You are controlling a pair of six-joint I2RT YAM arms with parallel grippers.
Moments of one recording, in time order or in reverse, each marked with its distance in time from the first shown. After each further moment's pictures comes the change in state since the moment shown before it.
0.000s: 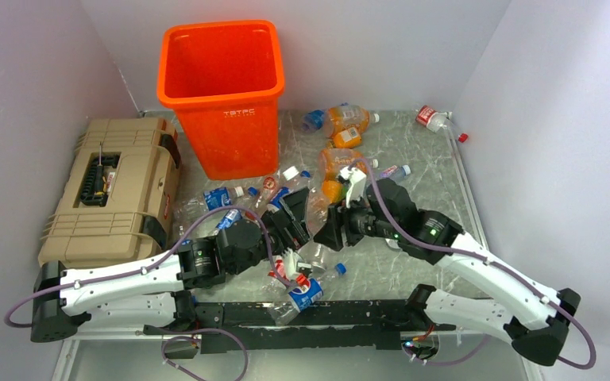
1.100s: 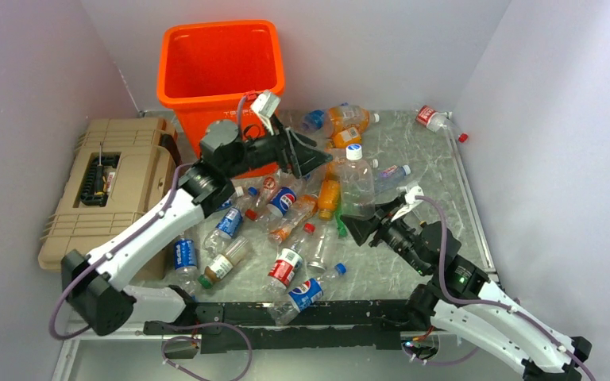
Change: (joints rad) left arm 0.576 0.284 0.436 0.130 0.790 -2.332; right arm -0.003 -0.519 -0.430 0.455 0.409 -0.076
